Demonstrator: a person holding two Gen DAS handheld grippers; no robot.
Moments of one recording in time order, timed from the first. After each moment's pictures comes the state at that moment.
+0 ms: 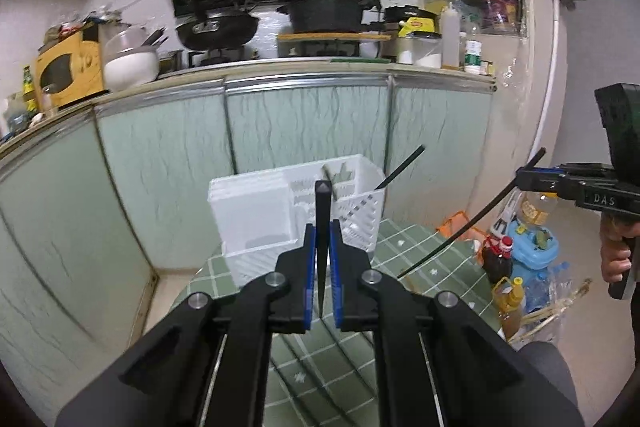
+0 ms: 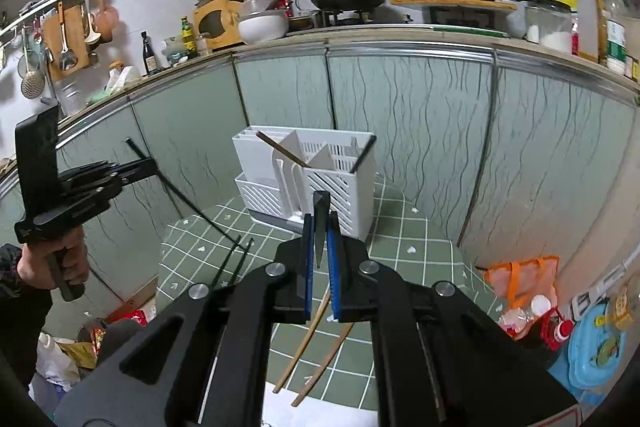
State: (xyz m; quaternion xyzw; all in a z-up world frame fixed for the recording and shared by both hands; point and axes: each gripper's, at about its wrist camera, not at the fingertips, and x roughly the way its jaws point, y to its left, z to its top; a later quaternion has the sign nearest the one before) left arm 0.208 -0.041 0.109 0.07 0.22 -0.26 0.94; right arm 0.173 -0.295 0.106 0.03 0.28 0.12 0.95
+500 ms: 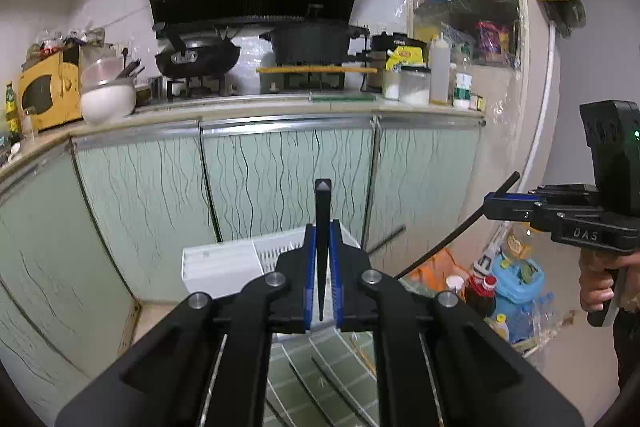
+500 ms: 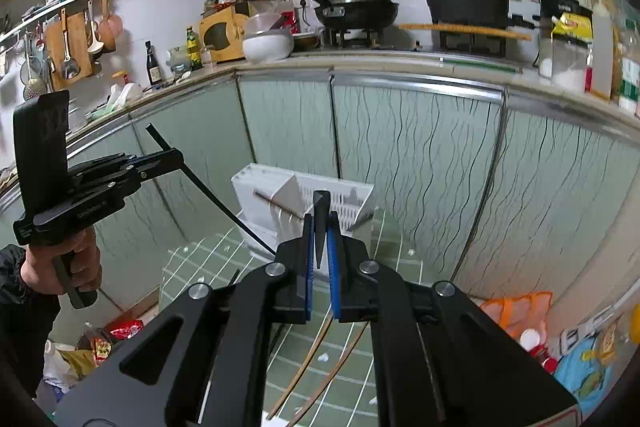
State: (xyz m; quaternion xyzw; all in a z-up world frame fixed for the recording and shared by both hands) left arm 0.248 -0.081 0.172 0.05 0.19 -0.29 0.94; right arm 0.220 -0.300 0.169 0.02 0.26 0.13 0.96
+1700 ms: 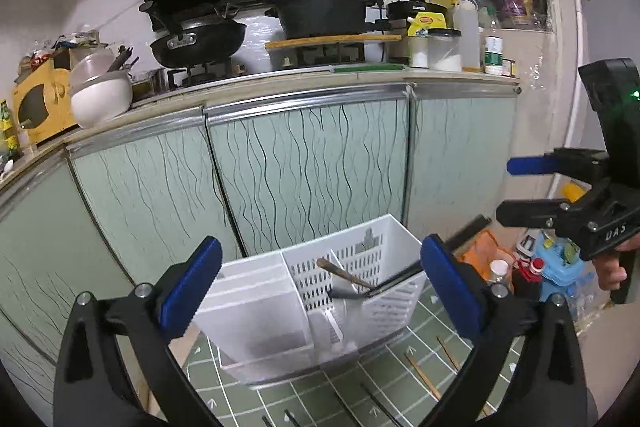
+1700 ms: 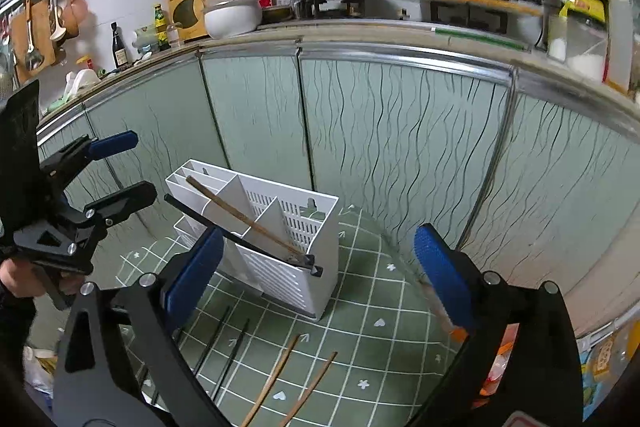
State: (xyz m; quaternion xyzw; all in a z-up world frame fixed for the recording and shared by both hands) left arm 0.327 -0.106 0.127 0.10 0.21 -0.26 0.94; right arm 0.318 -0.310 0.117 -0.01 0.29 0.09 0.95
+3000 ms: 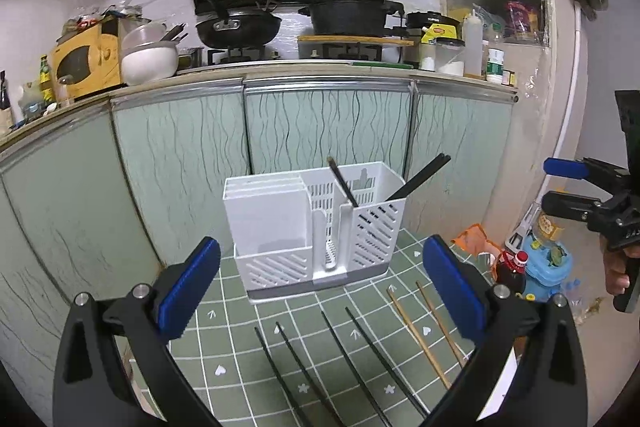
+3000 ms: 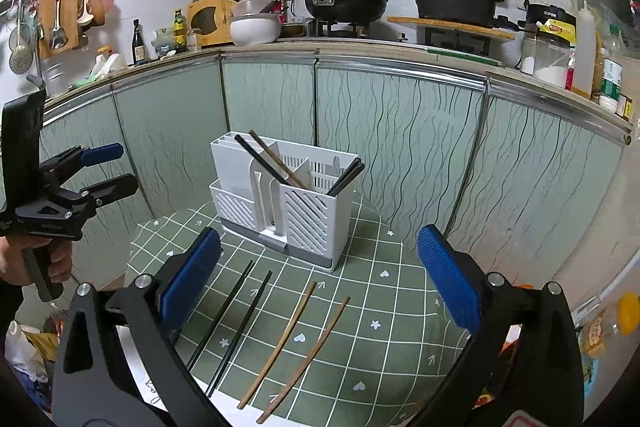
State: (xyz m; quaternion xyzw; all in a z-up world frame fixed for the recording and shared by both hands) left arm 0.218 -0.041 0.098 0.05 0.22 -0.22 0.95; right arm 0.185 -0.287 0.105 -0.02 0.25 0.09 0.96
